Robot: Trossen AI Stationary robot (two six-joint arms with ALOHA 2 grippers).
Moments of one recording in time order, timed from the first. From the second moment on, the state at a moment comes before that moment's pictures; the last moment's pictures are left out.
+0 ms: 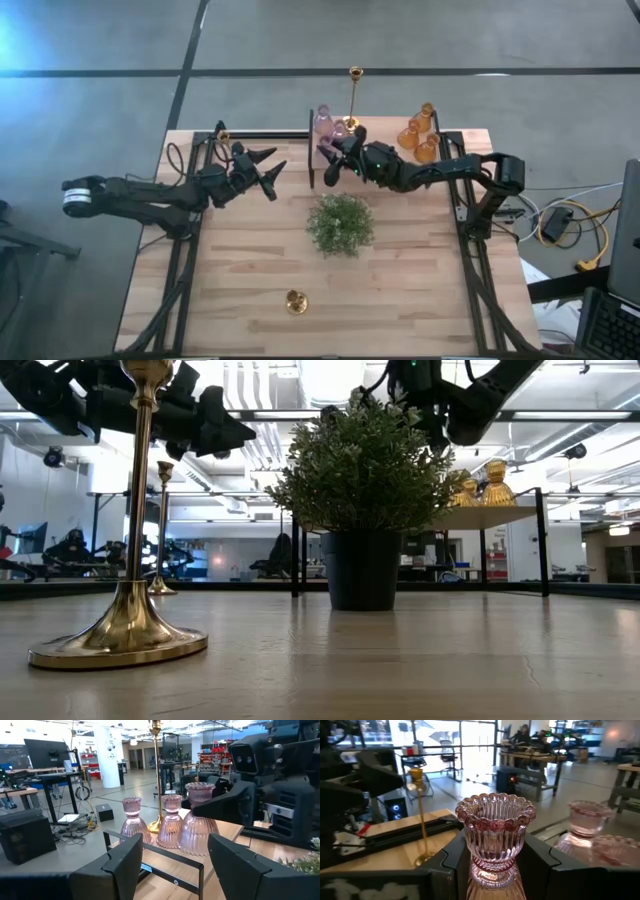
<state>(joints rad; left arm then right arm) 0.20 0.99 0.38 0.73 -0.44 0.08 -0.27 1.71 0.94 0.76 0.29 0.04</state>
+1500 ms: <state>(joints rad) 0.20 0.99 0.38 0.73 -0.44 0.07 -0.30 1.81 0.94 0.83 0.33 0.10</state>
